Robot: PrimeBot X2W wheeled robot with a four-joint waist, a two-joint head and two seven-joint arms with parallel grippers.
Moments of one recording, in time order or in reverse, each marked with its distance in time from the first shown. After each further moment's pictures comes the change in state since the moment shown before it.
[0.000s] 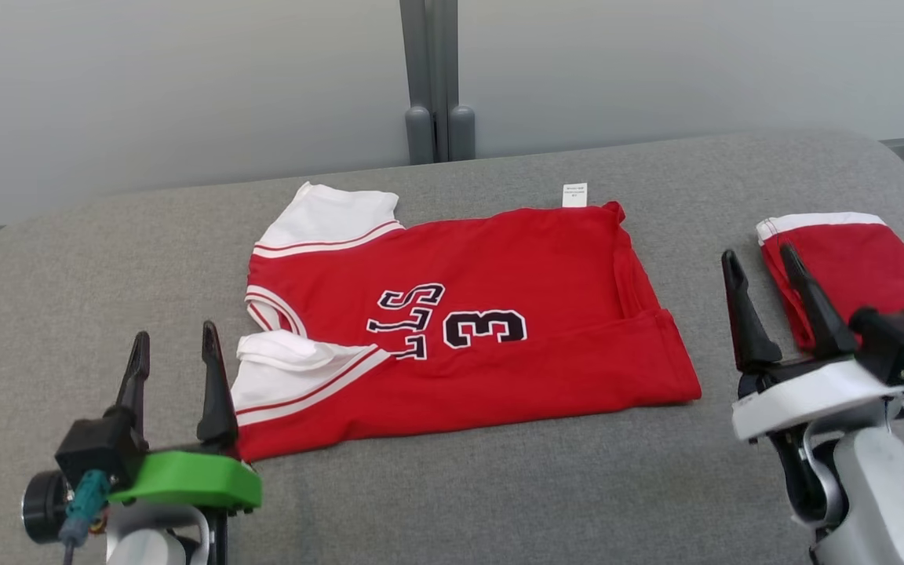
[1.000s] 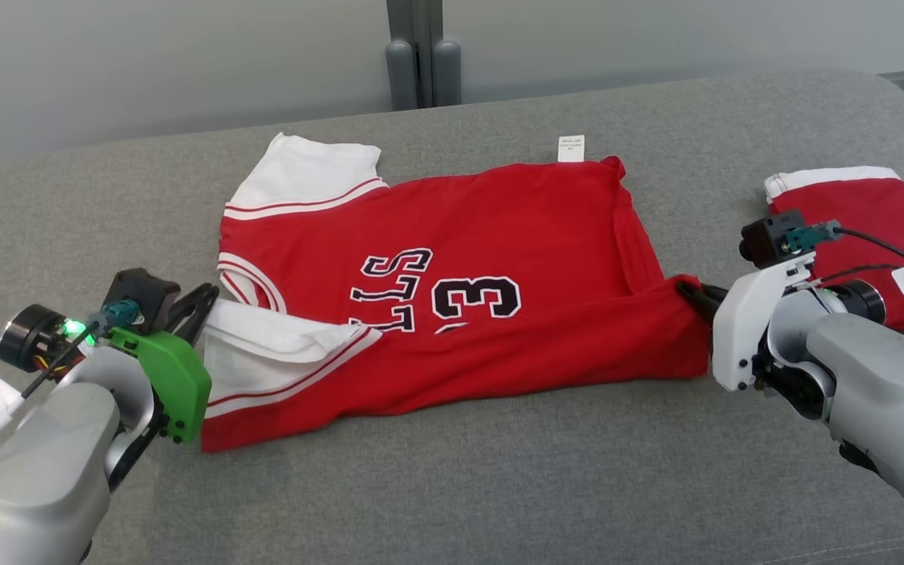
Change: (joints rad) left arm -0.561 0.327 -0.662 0.528 -0.205 -0.269 0.172; right arm -0.635 -0.270 1.127 0.556 0.823 0.001 0.252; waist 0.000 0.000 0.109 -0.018
